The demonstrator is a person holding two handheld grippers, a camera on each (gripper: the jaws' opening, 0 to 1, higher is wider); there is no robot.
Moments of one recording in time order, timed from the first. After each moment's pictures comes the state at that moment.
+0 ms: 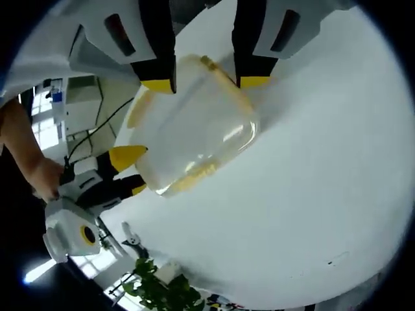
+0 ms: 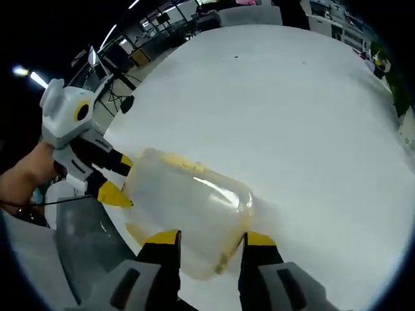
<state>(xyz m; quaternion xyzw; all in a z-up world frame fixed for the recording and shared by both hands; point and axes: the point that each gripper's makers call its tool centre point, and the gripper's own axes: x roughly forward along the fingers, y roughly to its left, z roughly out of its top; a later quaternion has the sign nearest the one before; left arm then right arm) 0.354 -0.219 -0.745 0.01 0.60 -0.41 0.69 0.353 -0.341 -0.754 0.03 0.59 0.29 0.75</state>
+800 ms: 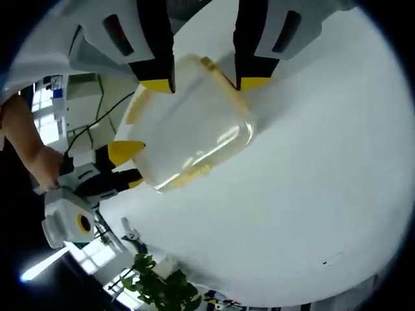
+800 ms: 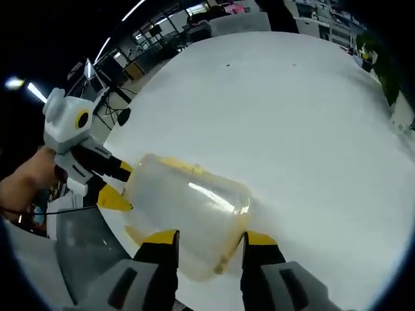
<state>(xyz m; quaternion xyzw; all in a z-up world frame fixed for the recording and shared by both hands) 0.359 -0.215 -0.743 -0.01 0.59 -0.40 0.70 0.365 -0.336 -0.743 0.06 0.56 0.27 0.78</state>
